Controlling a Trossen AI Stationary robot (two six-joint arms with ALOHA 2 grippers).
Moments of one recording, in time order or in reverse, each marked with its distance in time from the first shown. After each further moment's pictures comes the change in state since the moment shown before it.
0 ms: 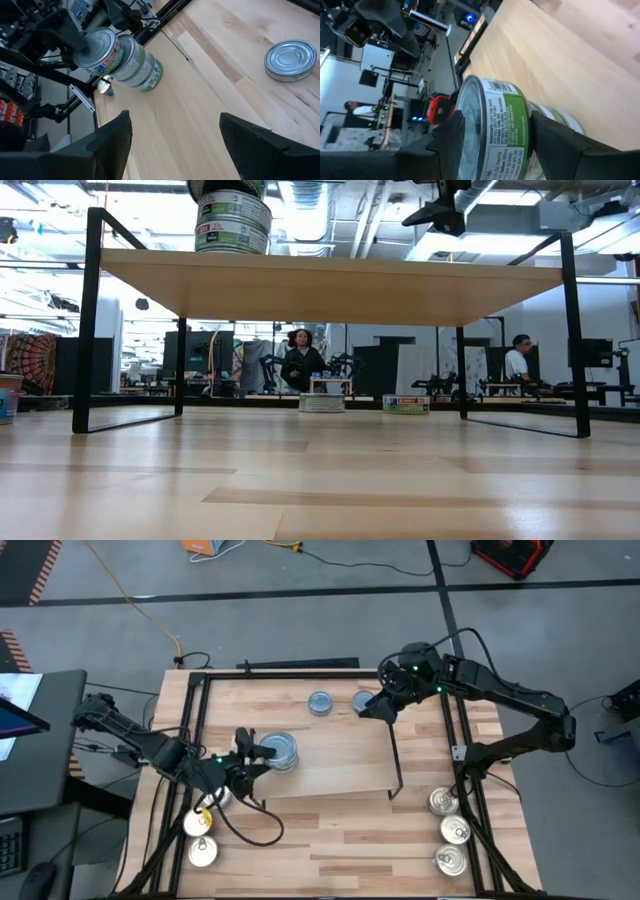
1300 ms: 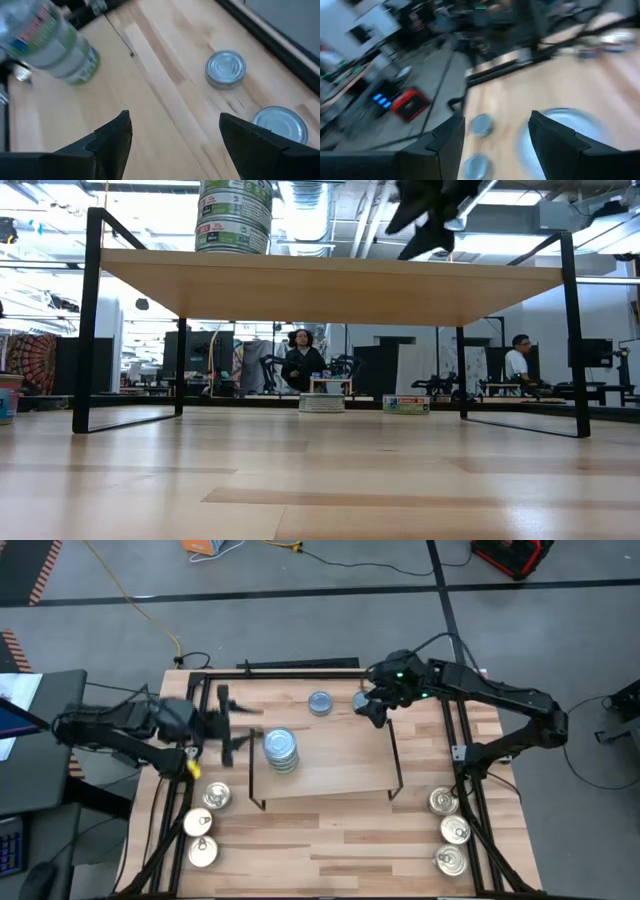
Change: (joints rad) left arm 0.391 -0.200 0.094 0.004 0.405 -0.275; right arm 0.023 0.090 0.000 -0.047 0.264 -0.220
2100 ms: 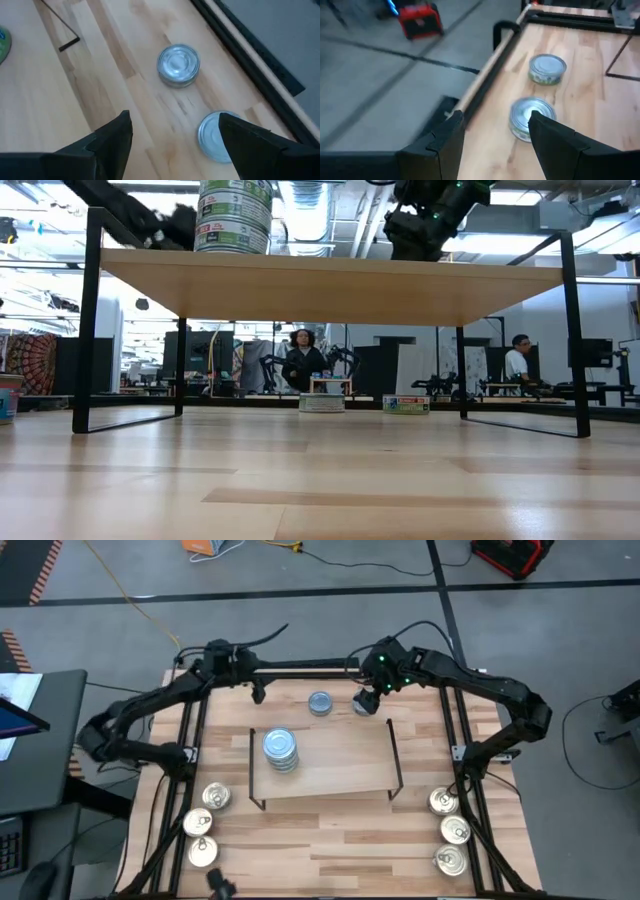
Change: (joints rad) left arm 0.973 0.421 -0.287 0.528 0.716 -0.129; right arm -0.179 0.141 0.010 0.022 -0.006 -0.240
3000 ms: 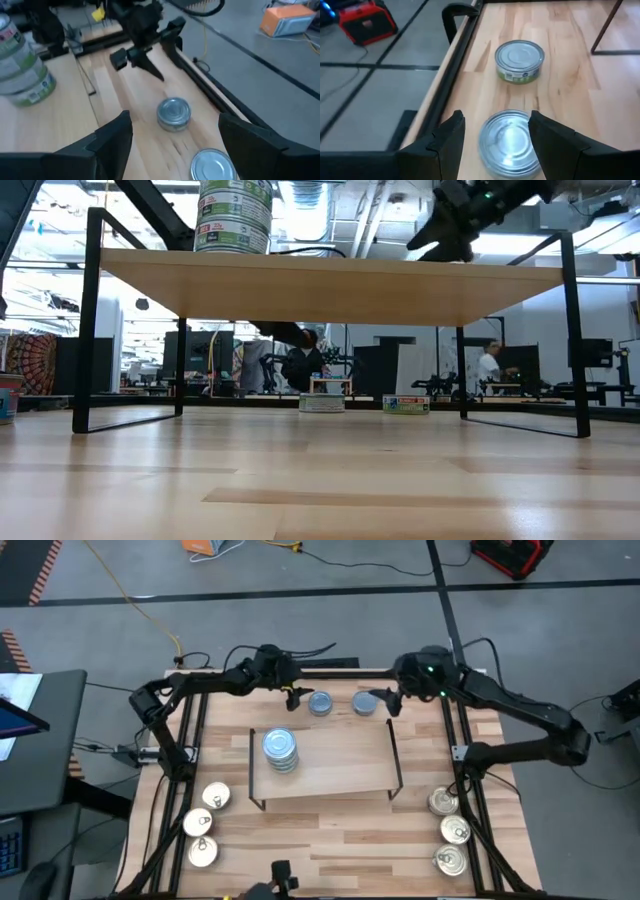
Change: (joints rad) left arm -0.175 0.454 0.236 0.127 0.024 0.104; right arm -0.011 -0.413 -0.379 0.381 0.001 -0.010
